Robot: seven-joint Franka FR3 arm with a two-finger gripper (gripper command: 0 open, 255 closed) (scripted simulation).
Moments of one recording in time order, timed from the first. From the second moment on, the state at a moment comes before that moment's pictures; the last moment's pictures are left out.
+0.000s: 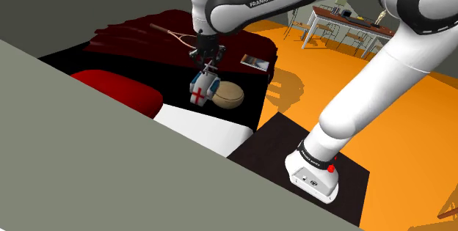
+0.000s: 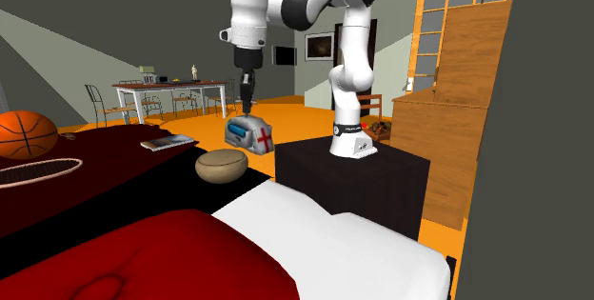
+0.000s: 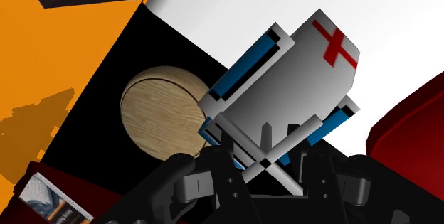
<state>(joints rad) -0.16 -0.09 0.52 -2.16 -0.19 2.01 0.84</state>
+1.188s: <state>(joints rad) -0.37 -0.07 0.27 -2.11 -0.23 2.06 0.41</state>
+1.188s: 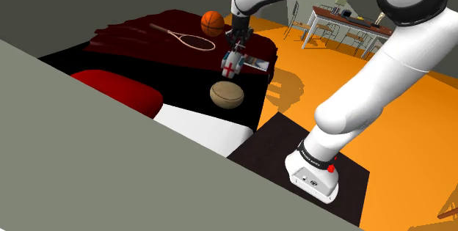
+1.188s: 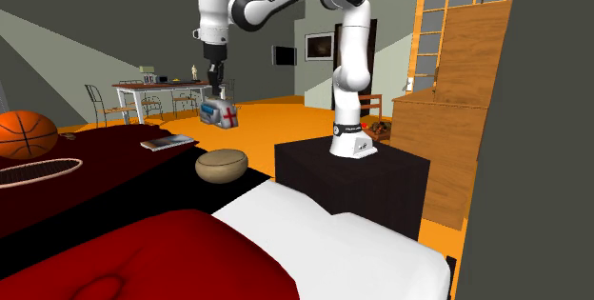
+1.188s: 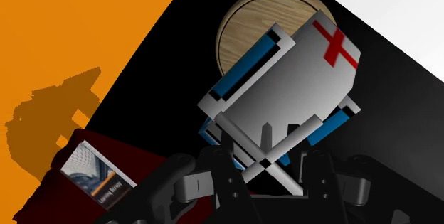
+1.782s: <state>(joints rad) -0.38 -0.02 0.25 -2.15 -0.26 2.15 0.40</state>
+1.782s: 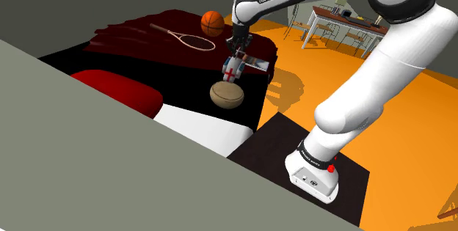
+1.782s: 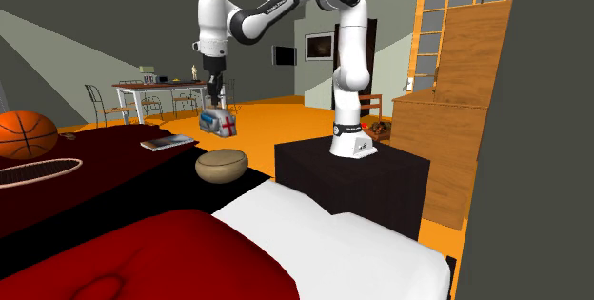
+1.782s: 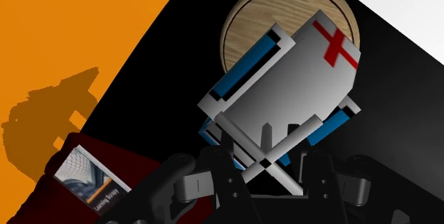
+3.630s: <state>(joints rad) -0.38 0.11 0.25 -2.24 -0.36 2.36 0.50</state>
